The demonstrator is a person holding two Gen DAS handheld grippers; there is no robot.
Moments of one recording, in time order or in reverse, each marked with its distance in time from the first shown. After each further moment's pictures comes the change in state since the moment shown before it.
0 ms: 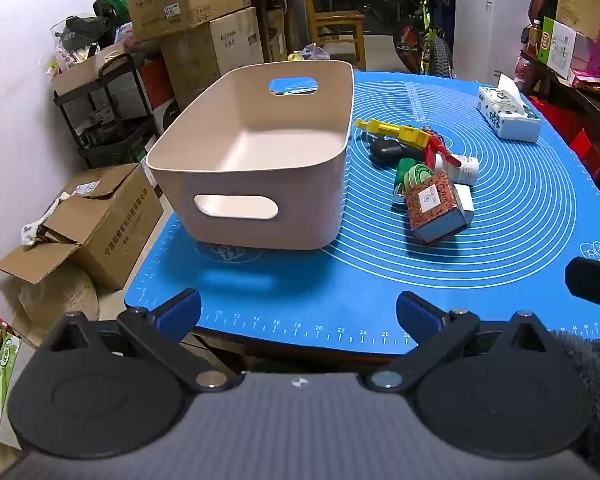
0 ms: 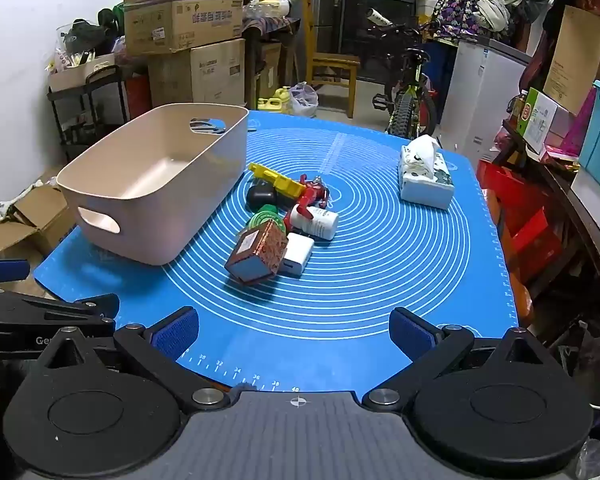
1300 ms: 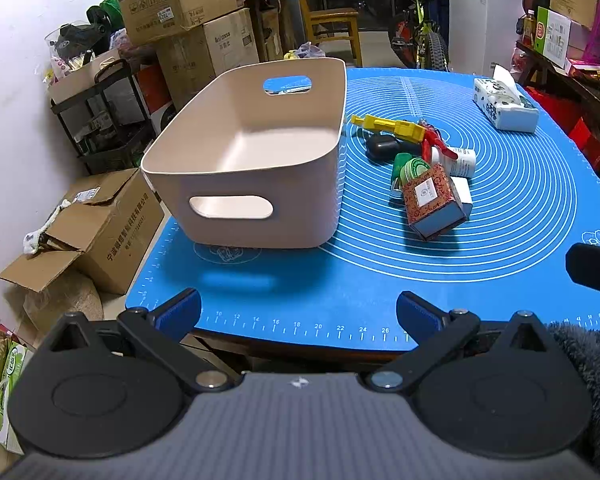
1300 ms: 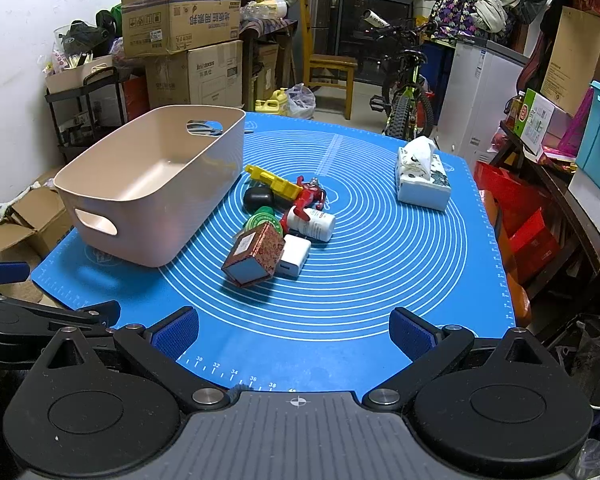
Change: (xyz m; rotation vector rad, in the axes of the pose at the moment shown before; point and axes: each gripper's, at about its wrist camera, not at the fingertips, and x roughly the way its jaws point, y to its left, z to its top) left arm 0.000 -0.003 -0.002 0.026 -0.003 0.009; right arm -0.001 0.001 -0.001 0.001 -0.004 0.000
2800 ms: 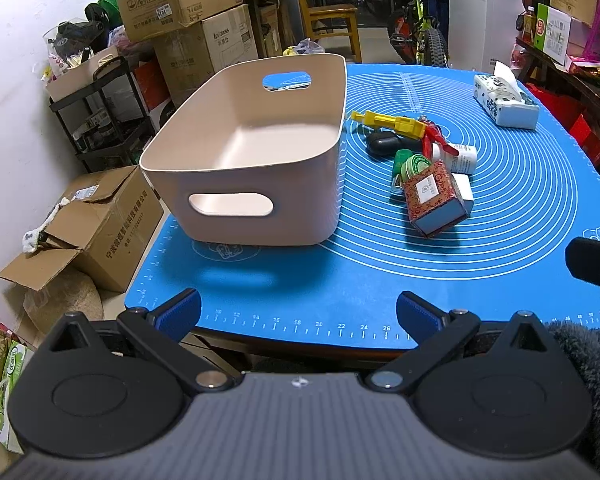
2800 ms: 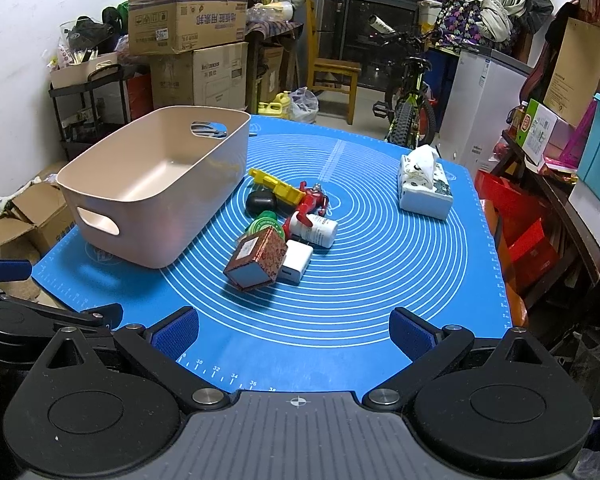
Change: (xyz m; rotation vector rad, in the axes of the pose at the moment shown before) left arm 0.004 -0.001 -0.001 0.006 0.014 0.000; right arm -0.004 0.008 0.003 -0.027 -0.008 -0.011
